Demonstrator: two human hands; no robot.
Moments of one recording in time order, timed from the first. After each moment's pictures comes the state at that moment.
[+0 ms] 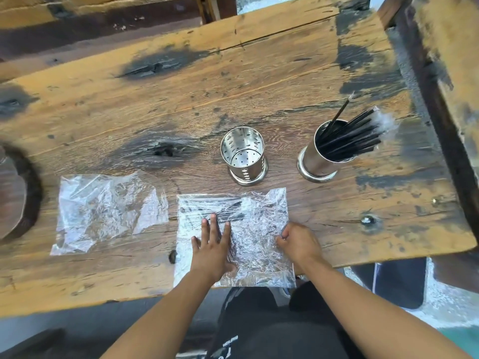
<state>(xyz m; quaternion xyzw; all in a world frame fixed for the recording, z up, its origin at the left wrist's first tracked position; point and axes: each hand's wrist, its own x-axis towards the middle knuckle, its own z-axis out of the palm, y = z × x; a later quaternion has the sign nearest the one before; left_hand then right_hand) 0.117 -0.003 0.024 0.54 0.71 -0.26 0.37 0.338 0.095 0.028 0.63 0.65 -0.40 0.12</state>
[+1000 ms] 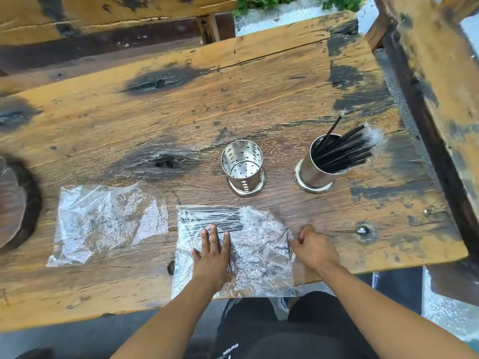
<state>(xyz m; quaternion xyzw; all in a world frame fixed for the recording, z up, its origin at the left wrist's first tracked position) 0.122 0.005 0.026 0.53 0.70 -0.29 0.38 0.371 0.117 0.038 0.67 0.62 -0.39 0.13</state>
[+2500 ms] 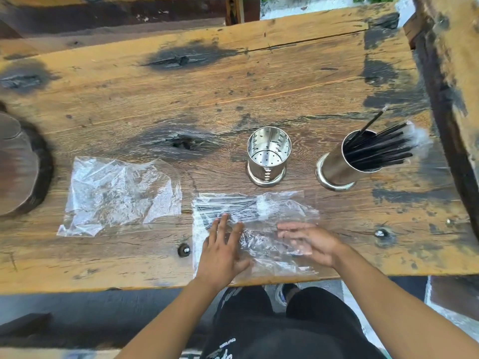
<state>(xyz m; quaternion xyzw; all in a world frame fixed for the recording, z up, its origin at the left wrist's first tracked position) 0.112 -0.025 0.038 0.57 0.76 -0.08 0.31 0.342 0.130 0.024 0.51 0.20 -0.84 0.00</state>
